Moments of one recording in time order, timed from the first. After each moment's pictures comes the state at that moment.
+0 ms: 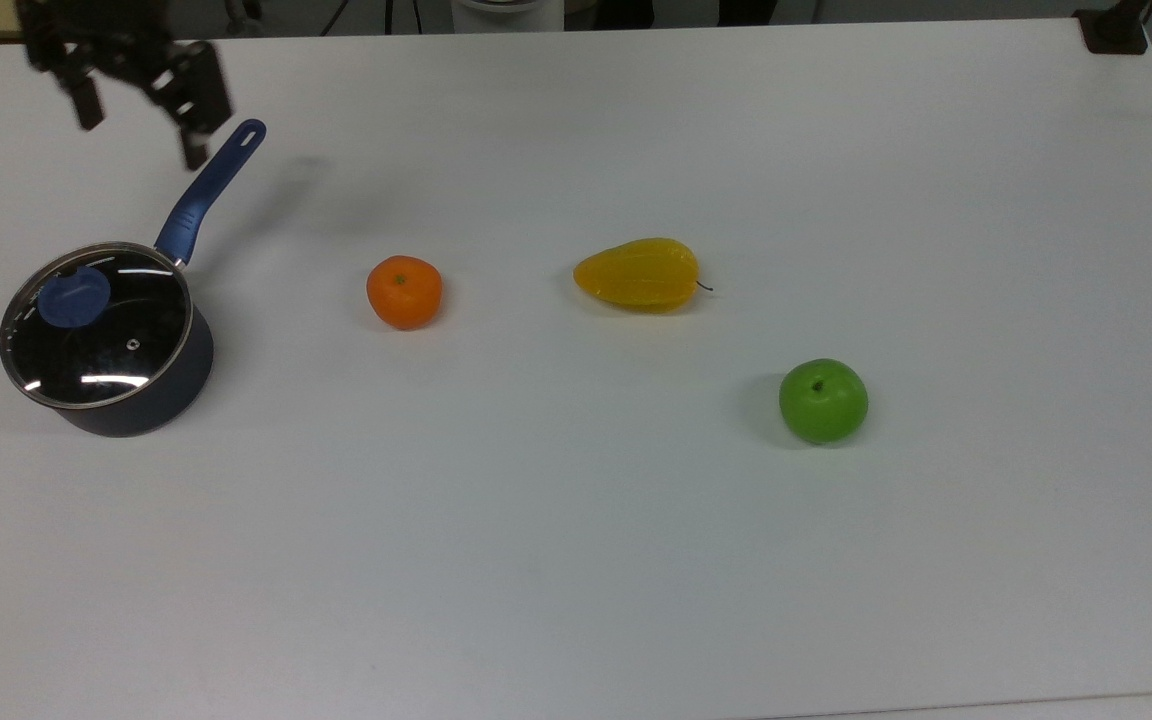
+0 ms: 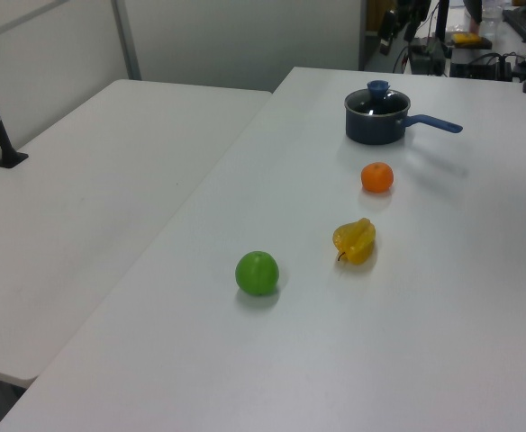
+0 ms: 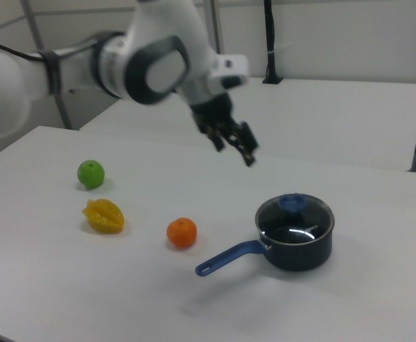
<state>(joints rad) -0.19 0.18 -0.10 -1.59 -0.05 2.08 0.06</state>
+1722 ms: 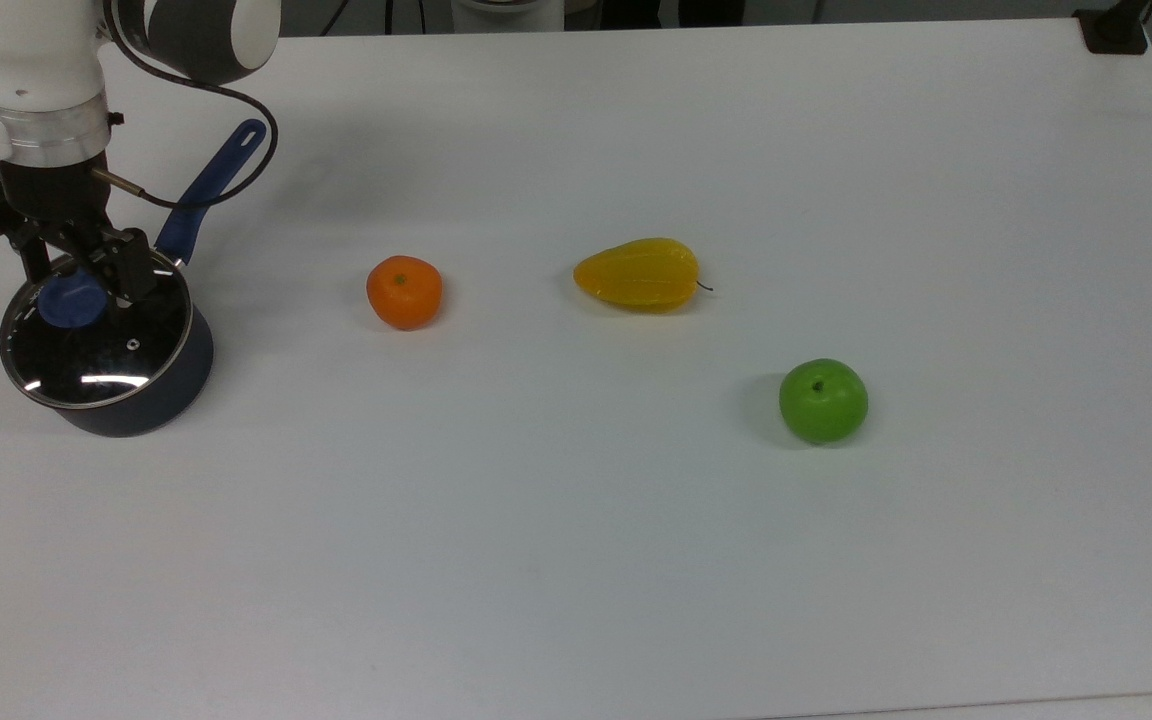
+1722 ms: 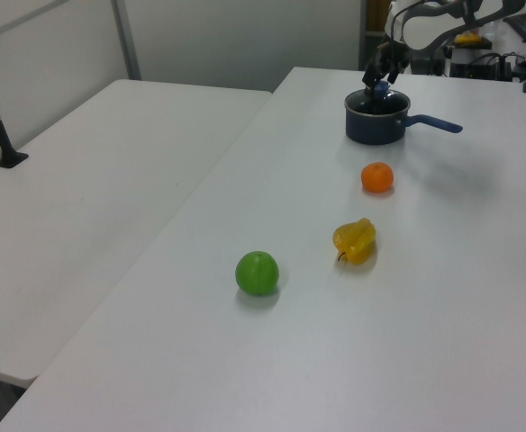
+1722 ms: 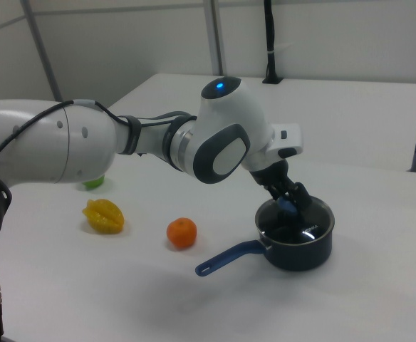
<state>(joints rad) -0.29 0.46 -0.09 -1.60 -0.05 2.46 0.05</state>
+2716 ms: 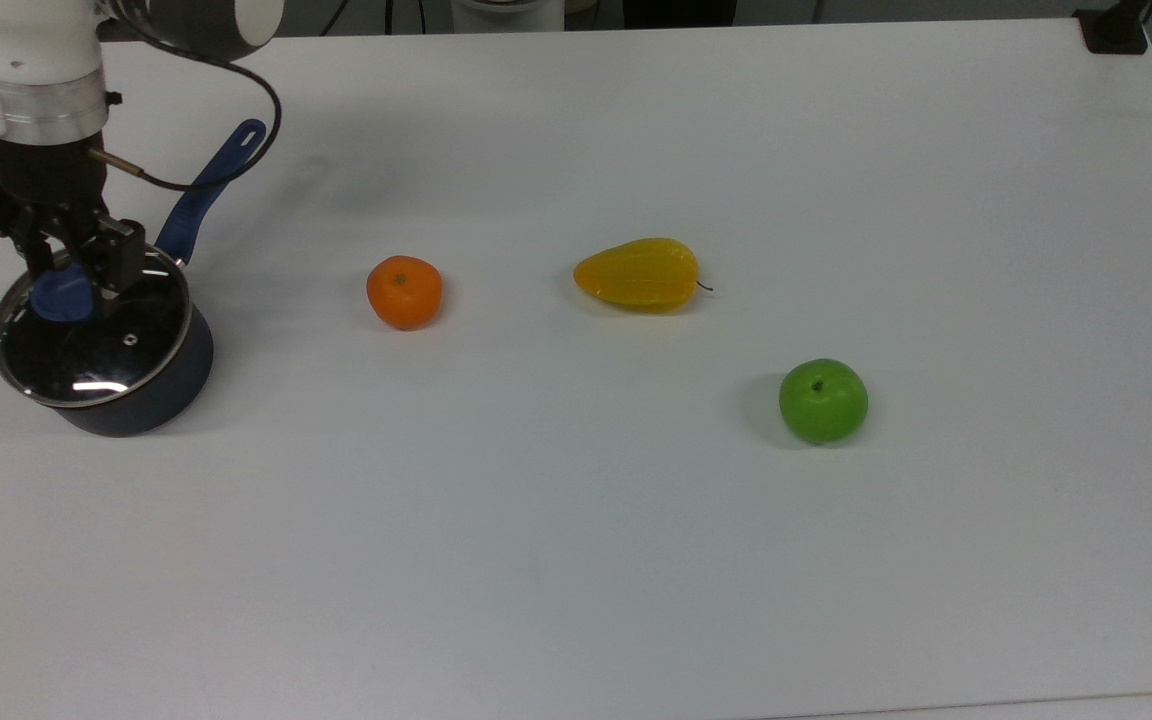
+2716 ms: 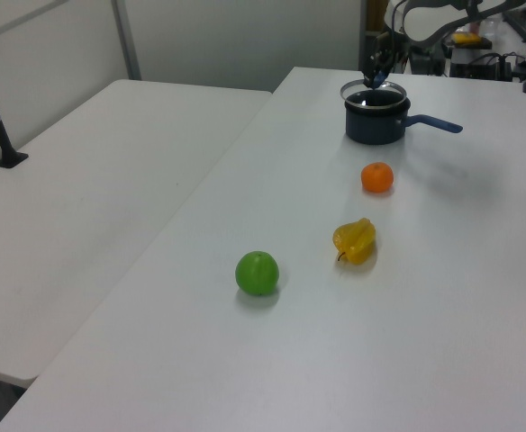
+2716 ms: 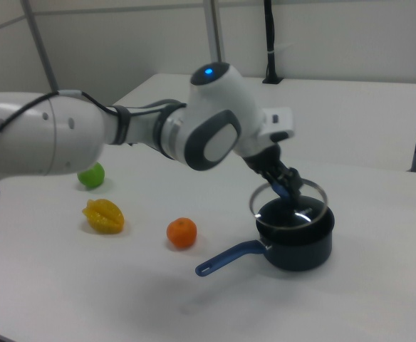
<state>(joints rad) -0.27 0.41 -0.08 -1.60 -0.05 2.46 0.05</state>
